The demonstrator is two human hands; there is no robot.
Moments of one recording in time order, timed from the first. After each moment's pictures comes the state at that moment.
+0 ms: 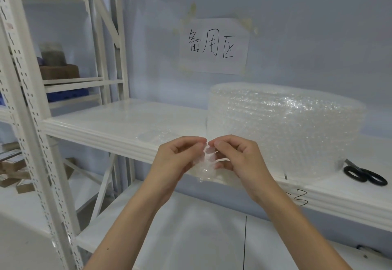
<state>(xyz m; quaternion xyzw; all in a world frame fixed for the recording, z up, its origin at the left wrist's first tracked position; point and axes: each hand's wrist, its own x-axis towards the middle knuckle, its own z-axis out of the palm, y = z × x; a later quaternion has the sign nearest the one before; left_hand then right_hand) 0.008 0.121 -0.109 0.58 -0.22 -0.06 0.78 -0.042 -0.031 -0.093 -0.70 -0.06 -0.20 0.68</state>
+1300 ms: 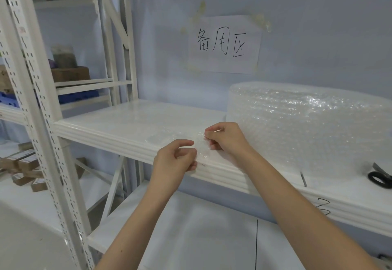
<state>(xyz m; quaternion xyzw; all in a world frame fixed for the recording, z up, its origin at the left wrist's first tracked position) 0.040 0.132 -0.127 0.70 -0.12 0.07 0.70 0.071 -0.031 -0.091 -0.77 0.04 -0.17 0.62</state>
